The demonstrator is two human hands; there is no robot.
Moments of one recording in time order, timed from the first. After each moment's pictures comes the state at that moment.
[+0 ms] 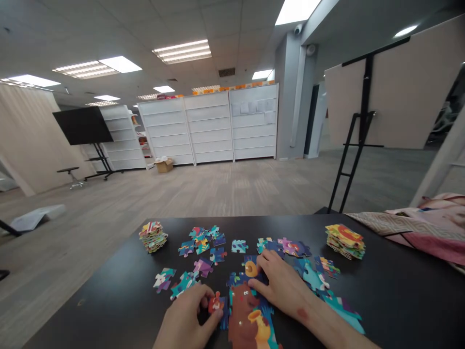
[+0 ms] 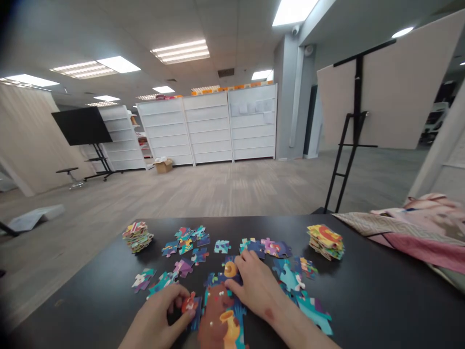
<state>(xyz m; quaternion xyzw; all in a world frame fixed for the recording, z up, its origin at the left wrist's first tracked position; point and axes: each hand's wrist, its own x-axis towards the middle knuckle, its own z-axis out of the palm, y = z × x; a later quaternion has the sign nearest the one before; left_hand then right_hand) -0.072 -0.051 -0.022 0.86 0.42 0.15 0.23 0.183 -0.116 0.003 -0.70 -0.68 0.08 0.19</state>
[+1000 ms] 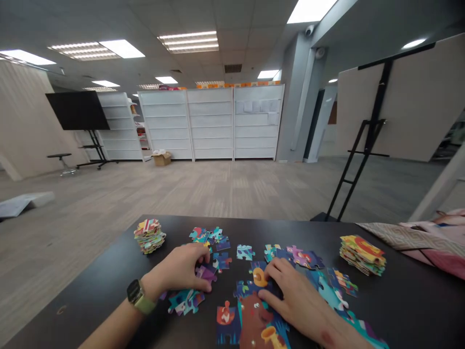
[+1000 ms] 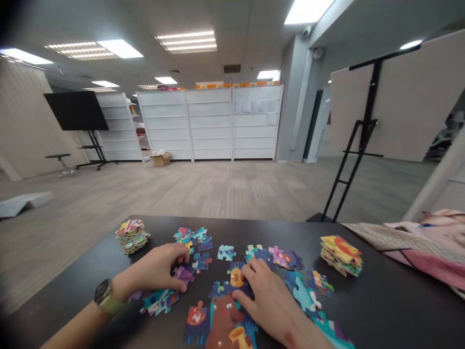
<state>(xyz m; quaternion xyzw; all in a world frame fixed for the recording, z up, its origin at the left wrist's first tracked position) -0.075 0.078 0.007 0.93 0.28 0.10 0.20 0.187 -0.107 0.000 -0.70 -0.68 0.12 0.19</state>
